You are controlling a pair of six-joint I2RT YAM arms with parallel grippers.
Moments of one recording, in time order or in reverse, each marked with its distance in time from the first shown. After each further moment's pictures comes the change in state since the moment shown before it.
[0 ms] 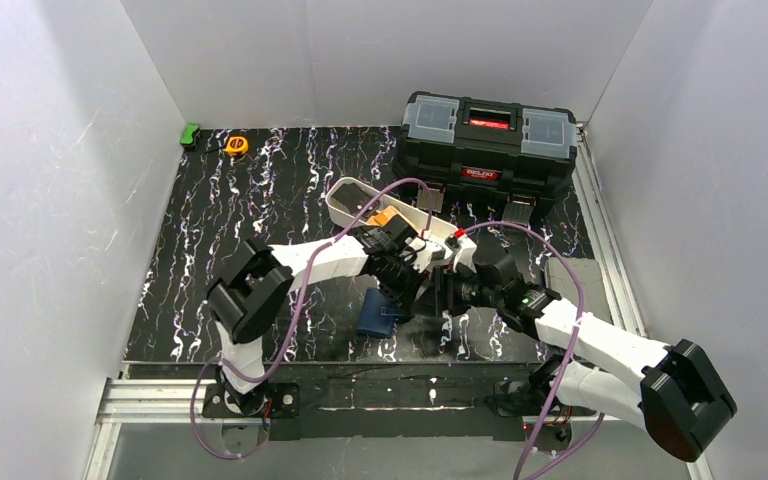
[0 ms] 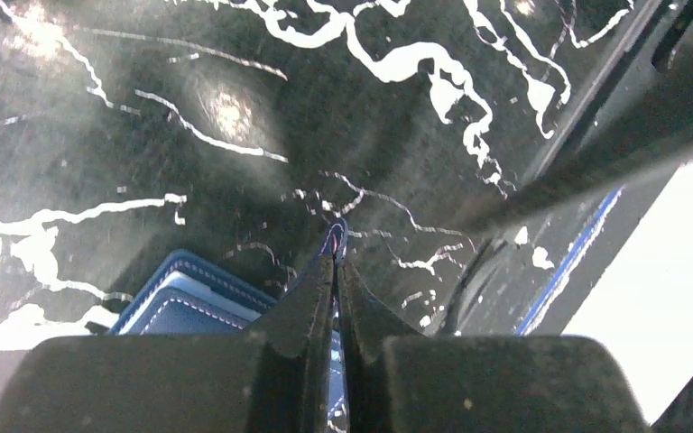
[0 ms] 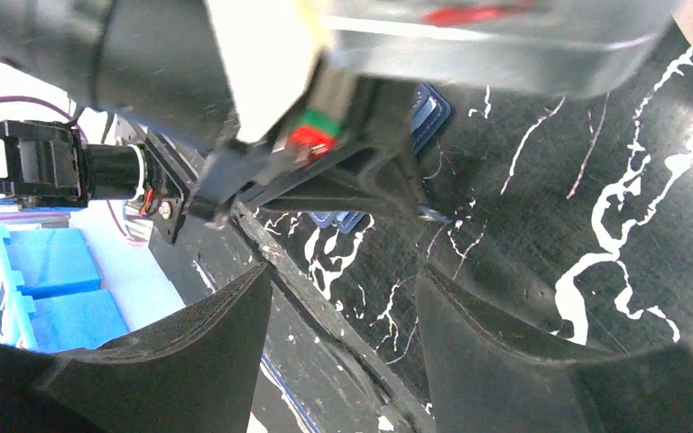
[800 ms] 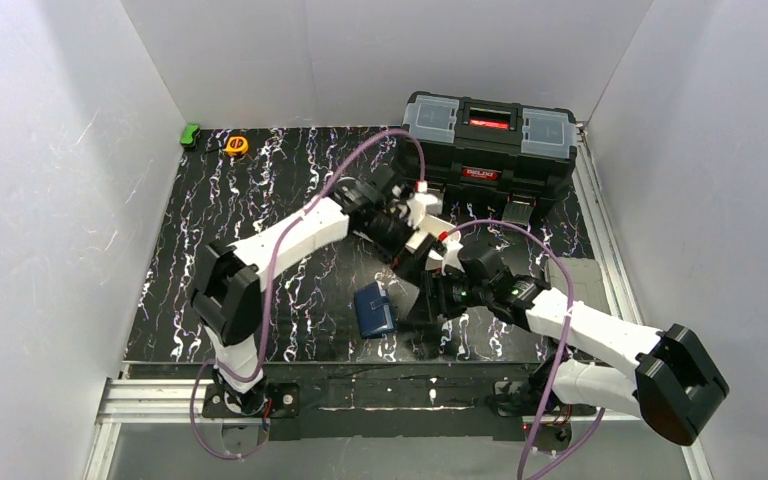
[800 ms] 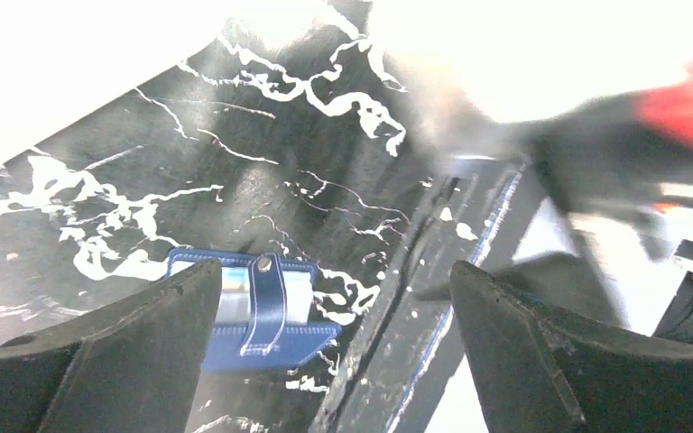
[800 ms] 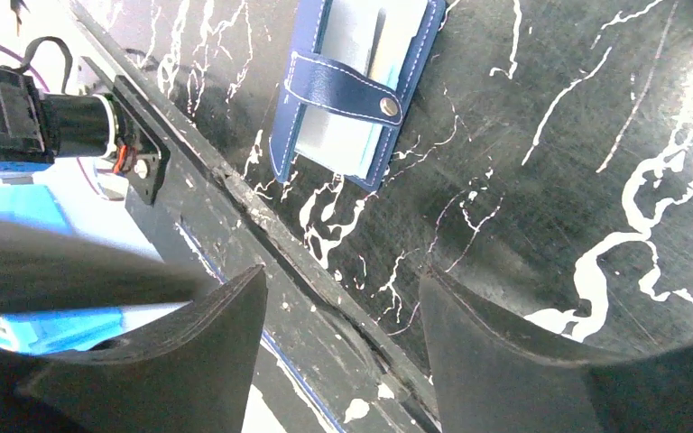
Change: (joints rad) left arm 0.090 -0.013 0.275 -0.260 0.105 0.070; right arm 0.045 0.043 0.076 -0.145 0.002 -0.055
